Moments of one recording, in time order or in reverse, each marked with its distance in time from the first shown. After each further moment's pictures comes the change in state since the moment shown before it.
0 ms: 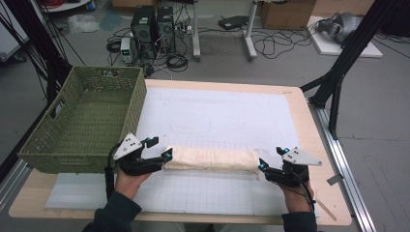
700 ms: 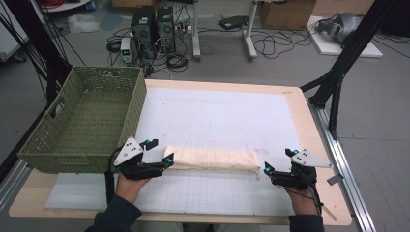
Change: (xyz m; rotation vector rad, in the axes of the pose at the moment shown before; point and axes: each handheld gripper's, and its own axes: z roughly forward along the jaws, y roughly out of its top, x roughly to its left) left arm -0.004 -0.006 -0.004 -0.010 -0.002 0.021; right arm -0.014 -0.010 -0.007 -0.001 0.020 0.042
